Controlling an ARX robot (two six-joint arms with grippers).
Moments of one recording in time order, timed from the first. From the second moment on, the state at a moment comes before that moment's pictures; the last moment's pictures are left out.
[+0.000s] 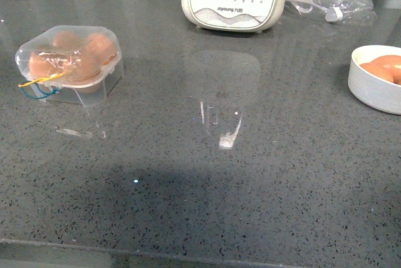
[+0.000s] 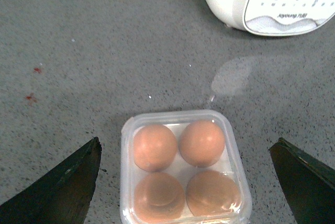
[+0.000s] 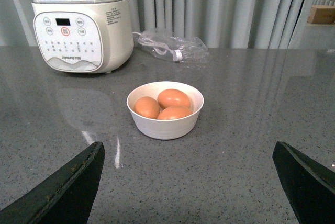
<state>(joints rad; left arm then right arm) -0.01 1.46 0.90 0.20 0.21 0.08 0.00 0.00 0.01 0.00 0.00 0.00</state>
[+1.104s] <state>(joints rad) 0.00 0.93 0.41 0.52 0.00 0.02 0.00 0.00 0.01 0.00 0.00 0.00</state>
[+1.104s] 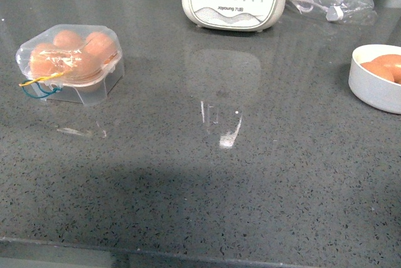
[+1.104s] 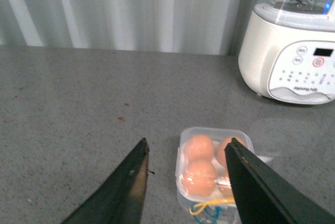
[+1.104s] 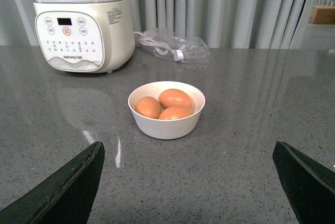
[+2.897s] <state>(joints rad) 0.00 0.21 0.03 0.21 0.00 0.00 0.00 0.00 0.01 0.00 0.00 0.00</state>
